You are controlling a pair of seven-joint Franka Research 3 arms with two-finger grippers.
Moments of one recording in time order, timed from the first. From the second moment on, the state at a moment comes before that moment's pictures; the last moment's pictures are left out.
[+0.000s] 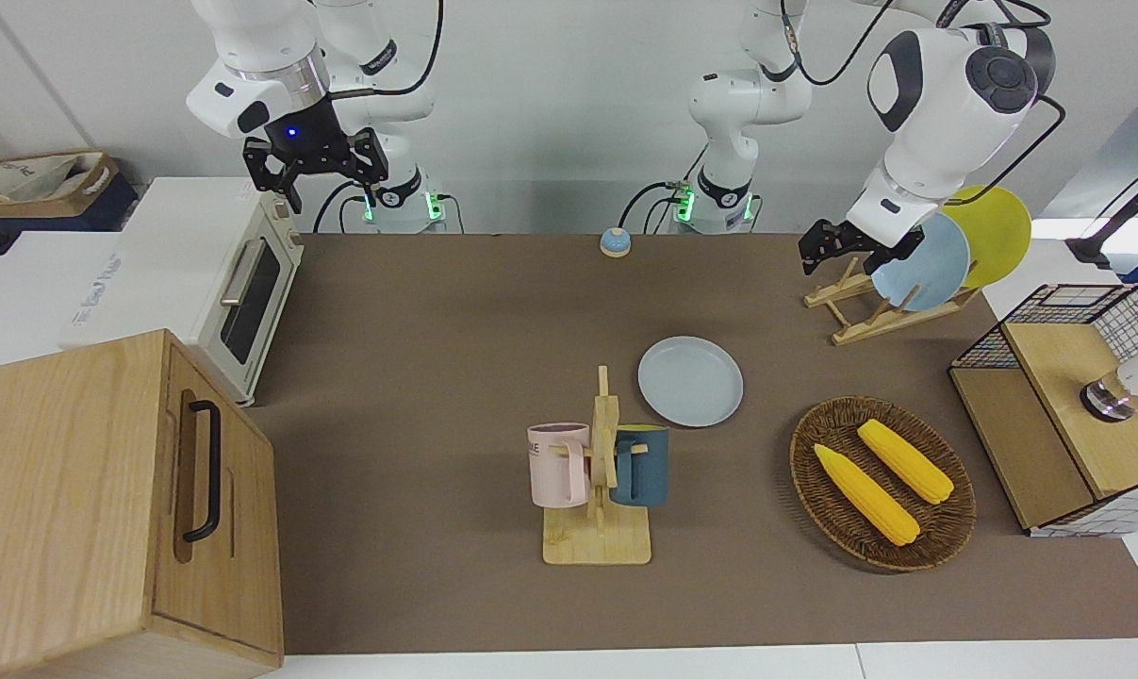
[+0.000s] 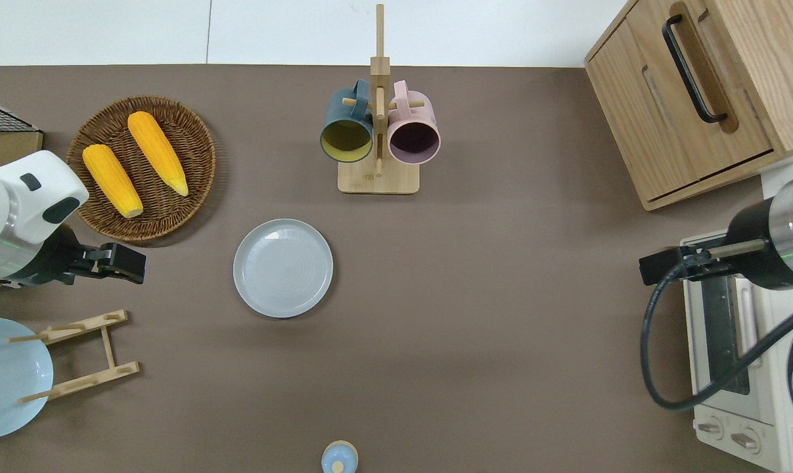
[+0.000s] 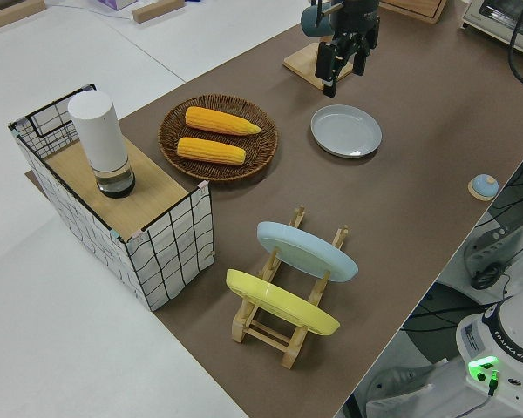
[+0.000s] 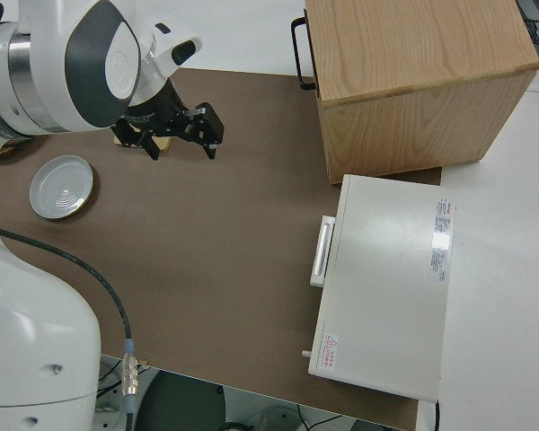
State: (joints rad) left arm 0.03 0.01 -0.07 -1.72 -0.02 1.57 0.01; right arm 0.02 -0.01 0.12 -1.47 0.00 1.39 0.03
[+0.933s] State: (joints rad) left arm 0.03 0.01 -0.09 -1.85 -0.07 1.75 -0.11; right arm 0.02 -0.01 0.12 -1.47 0.00 1.39 0.03
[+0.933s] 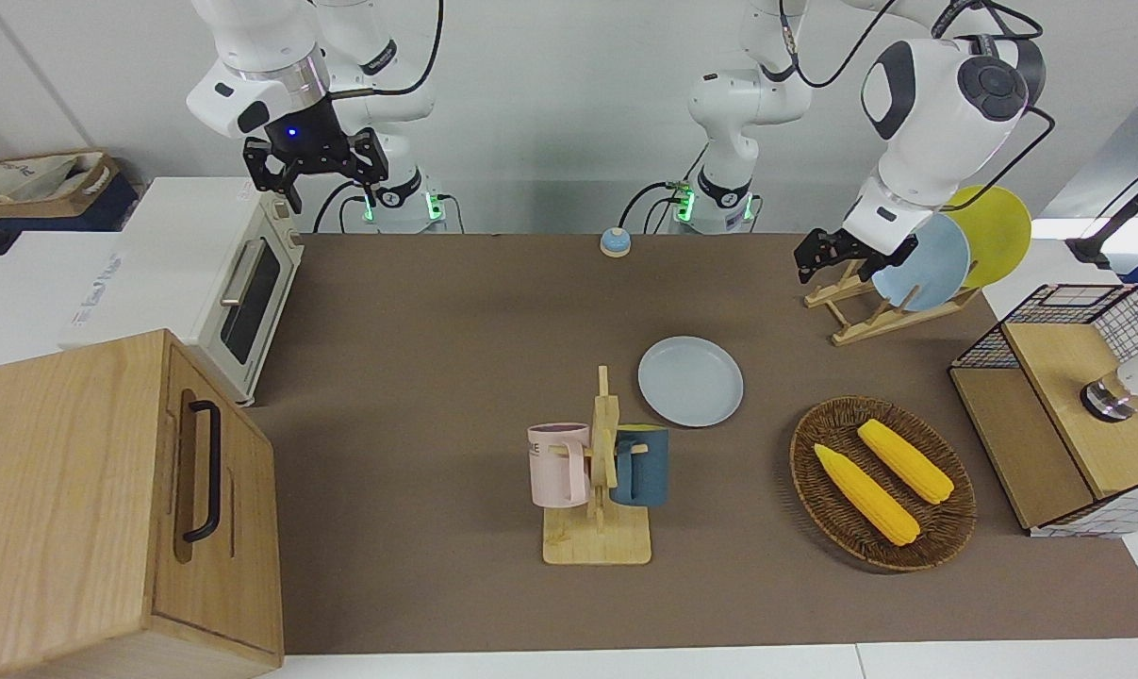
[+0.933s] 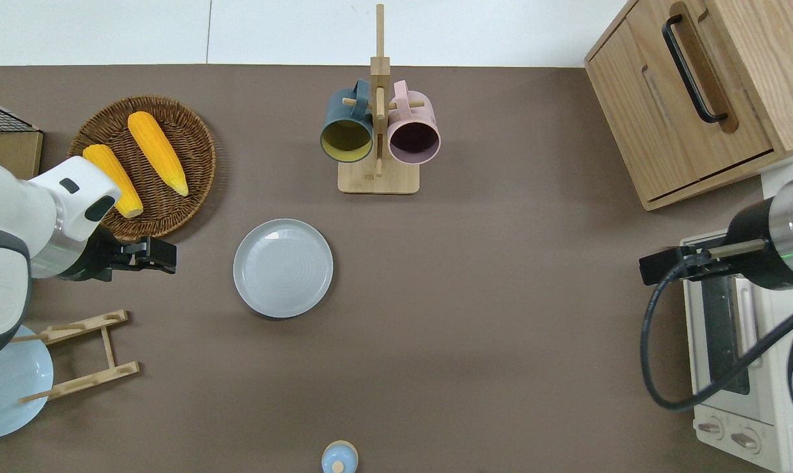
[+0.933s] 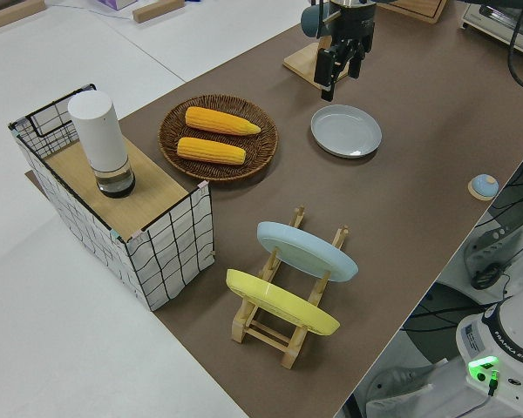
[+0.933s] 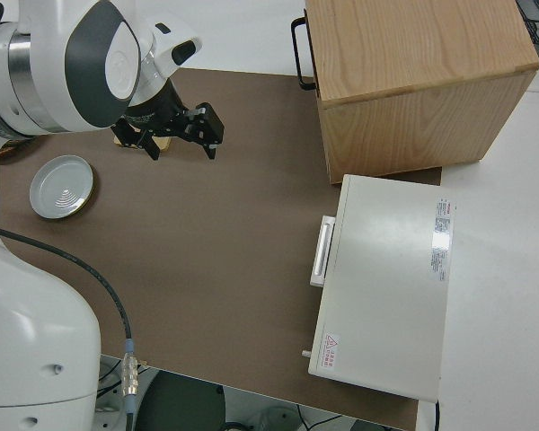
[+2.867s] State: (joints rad) left arm -0.04 0.12 -0.14 -2.25 -0.07 2.32 -0.35; right arm 0.02 -0.01 0.12 -1.47 0.00 1.39 0.03
